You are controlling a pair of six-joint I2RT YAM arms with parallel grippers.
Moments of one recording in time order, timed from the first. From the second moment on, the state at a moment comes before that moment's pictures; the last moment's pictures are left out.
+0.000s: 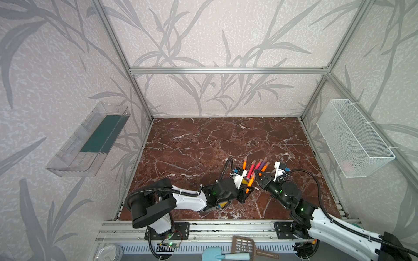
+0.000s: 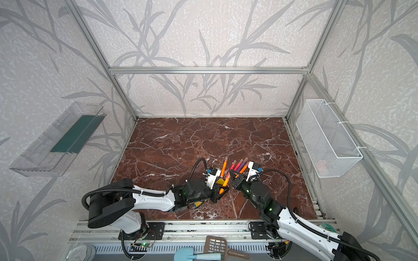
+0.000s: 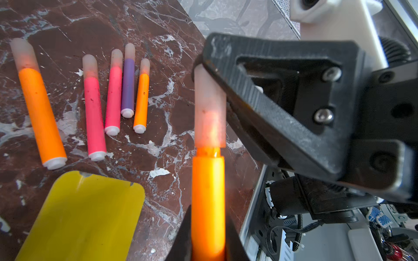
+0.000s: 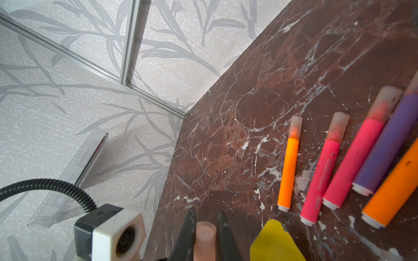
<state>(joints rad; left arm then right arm) -1.15 1.56 0.56 0.66 0.05 -0.72 0.83 0.64 0.12 0.39 0.21 1.05</state>
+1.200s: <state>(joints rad) -1.10 1.42 0.49 0.73 0.03 -0.71 0.91 0.51 0.13 0.28 0.18 0.94</state>
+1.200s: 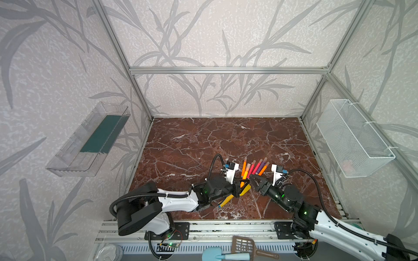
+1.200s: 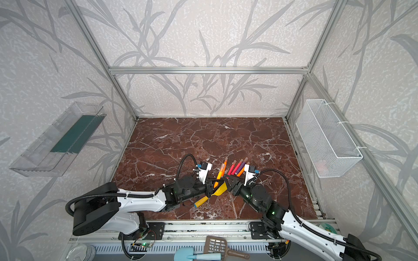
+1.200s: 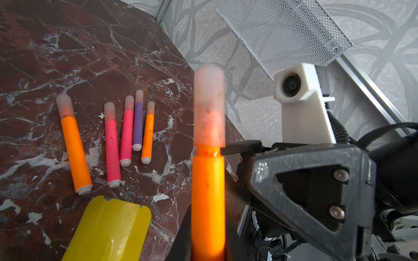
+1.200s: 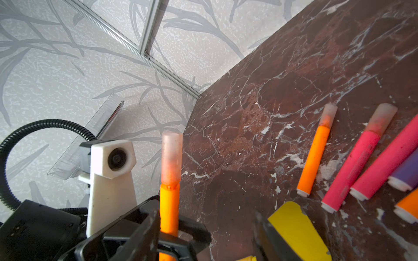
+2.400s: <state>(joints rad) -1.18 1.50 0.53 0.68 0.02 -0.64 0.83 0.84 0.30 0.41 0.17 0.89</state>
